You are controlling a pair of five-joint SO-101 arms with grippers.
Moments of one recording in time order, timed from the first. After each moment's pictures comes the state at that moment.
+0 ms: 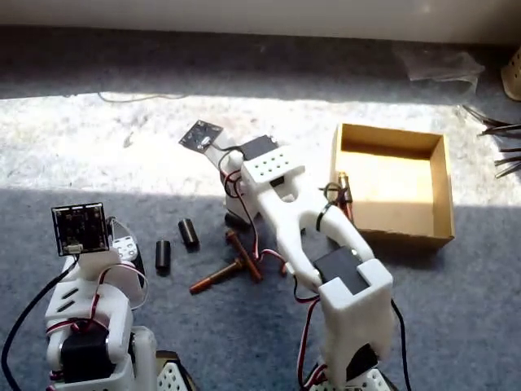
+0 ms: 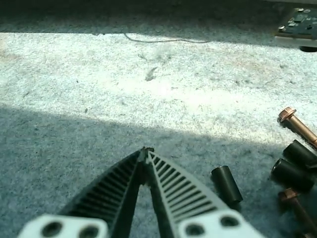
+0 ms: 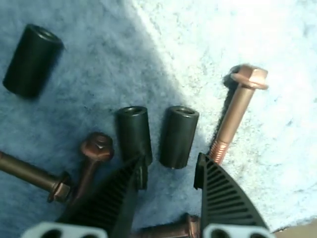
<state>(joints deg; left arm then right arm) -14.2 -104.6 75.3 69.1 3.5 -34.5 20.9 -4.5 70.2 30.8</state>
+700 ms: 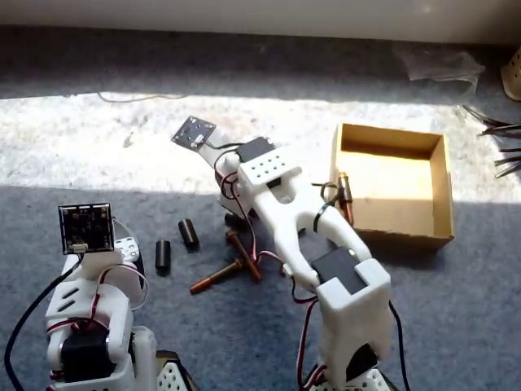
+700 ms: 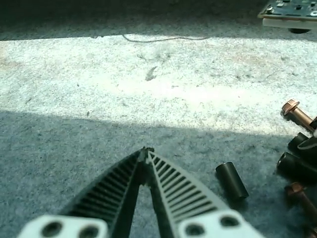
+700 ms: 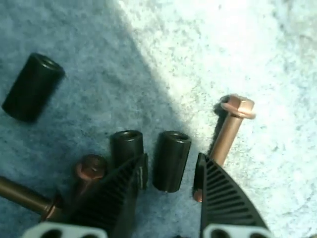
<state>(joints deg) -14.2 -104.6 75.6 69.1 0.3 -35.4 22.4 -4.6 65.2 31.7</state>
